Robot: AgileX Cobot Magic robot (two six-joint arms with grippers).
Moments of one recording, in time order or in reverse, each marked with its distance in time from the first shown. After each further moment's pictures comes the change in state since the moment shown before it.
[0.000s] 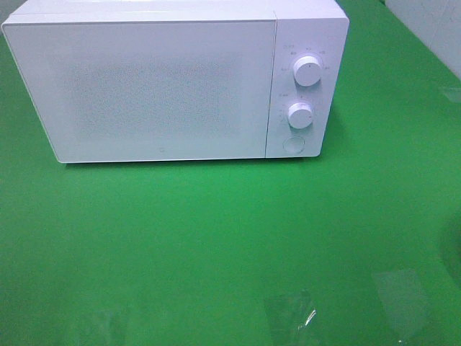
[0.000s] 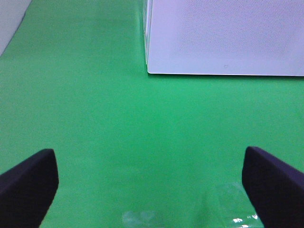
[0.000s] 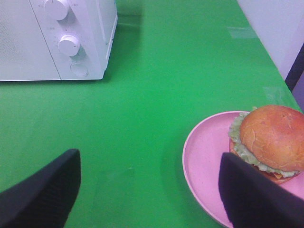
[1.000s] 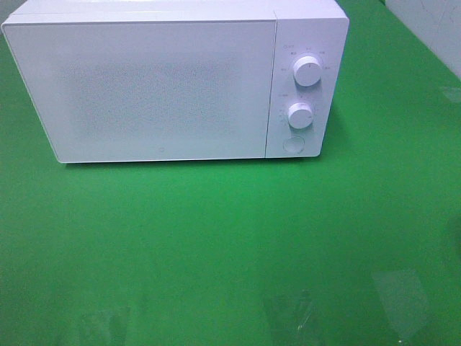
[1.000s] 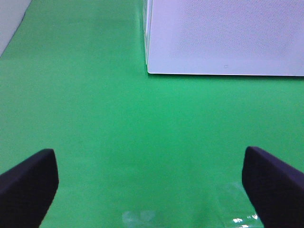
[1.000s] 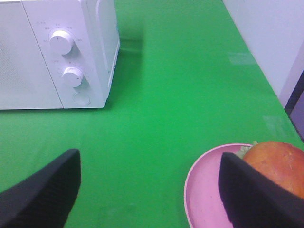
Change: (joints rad) left arm 0.000 0.000 0.000 0.000 0.000 0.000; right arm 0.000 0.165 -0.051 0.000 -0.164 0.000
